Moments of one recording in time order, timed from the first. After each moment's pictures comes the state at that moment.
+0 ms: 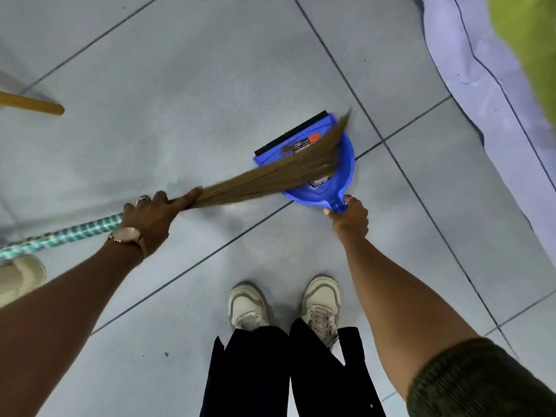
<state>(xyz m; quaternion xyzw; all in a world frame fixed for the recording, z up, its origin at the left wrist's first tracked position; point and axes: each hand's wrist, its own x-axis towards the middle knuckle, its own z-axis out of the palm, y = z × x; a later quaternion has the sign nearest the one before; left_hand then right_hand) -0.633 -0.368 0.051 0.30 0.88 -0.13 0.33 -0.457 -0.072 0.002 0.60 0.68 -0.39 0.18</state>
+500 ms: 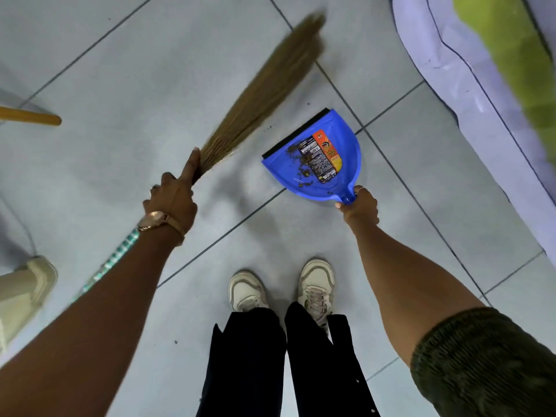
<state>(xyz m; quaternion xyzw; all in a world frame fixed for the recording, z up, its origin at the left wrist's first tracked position) -0.610 -0.299 0.095 0.17 0.94 0.01 0.30 -0.424 -0.041 0.031 0.62 0.67 -0.36 0.20</state>
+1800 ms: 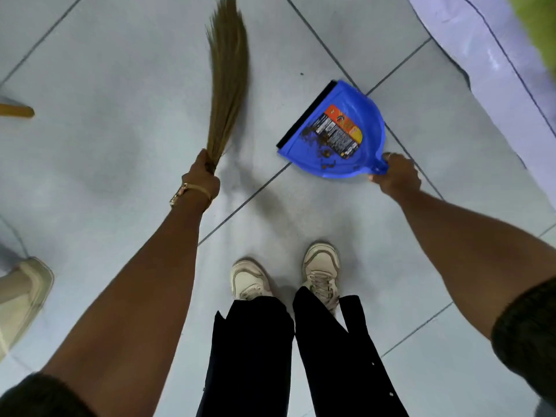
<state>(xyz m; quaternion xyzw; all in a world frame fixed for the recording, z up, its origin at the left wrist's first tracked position) -0.602 -0.257 0.021 -0.06 0.89 0.17 0.42 -0.395 0.025 0.017 0.54 0.74 -0.30 0.26</state>
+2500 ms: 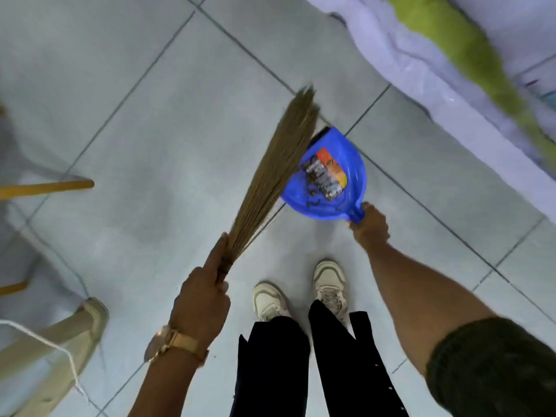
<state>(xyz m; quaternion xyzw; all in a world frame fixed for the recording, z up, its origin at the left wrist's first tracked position) -0.522 -0.282 0.257 0.13 0.90 0.11 0.41 -0.381 -0.036 0.094 0.63 0.65 -0.38 0.17</state>
